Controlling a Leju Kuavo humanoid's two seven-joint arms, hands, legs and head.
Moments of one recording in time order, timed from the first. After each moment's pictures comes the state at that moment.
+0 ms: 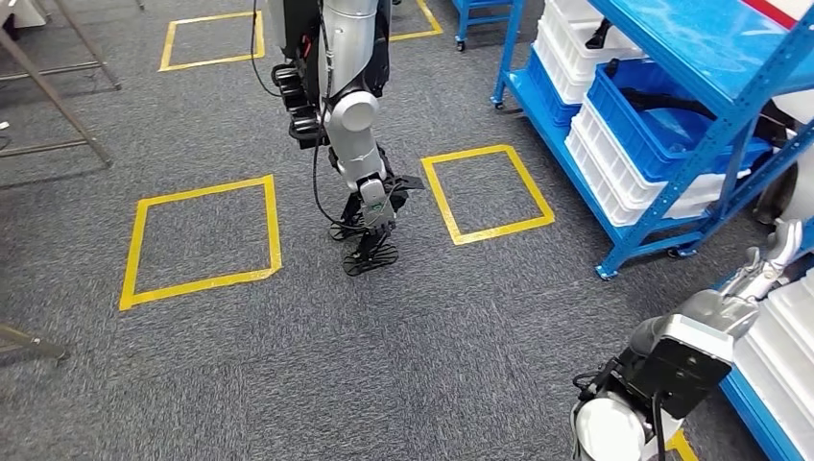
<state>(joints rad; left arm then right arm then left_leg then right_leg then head) -0.12 -0.05 -1.29 -0.37 1.30 0.65 -0.43 0.10 0.26 -0.22 -2.08 0.61 -0.70 -0.46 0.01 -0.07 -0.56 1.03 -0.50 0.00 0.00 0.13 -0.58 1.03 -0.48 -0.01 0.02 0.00</state>
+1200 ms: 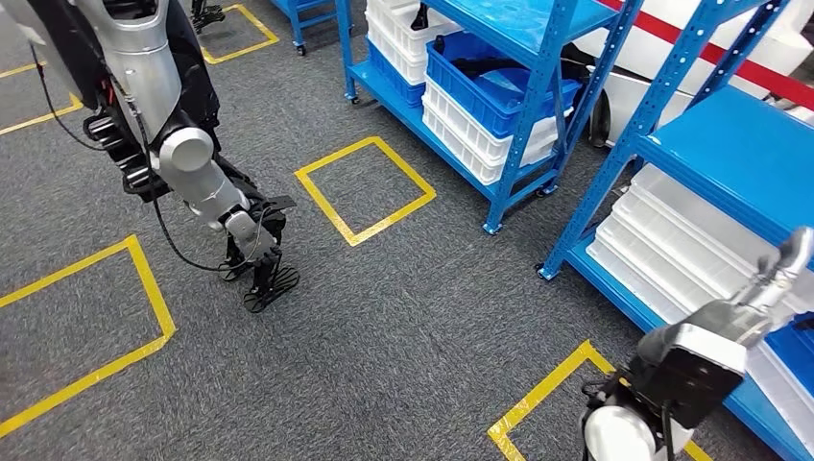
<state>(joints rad) -0.12 -0.05 -1.30 -0.37 1.29 0.64 -0.43 0.12 0.27 -0.25 -2.10 0.61 -0.70 -0.48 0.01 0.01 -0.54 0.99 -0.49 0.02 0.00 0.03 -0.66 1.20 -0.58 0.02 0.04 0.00</state>
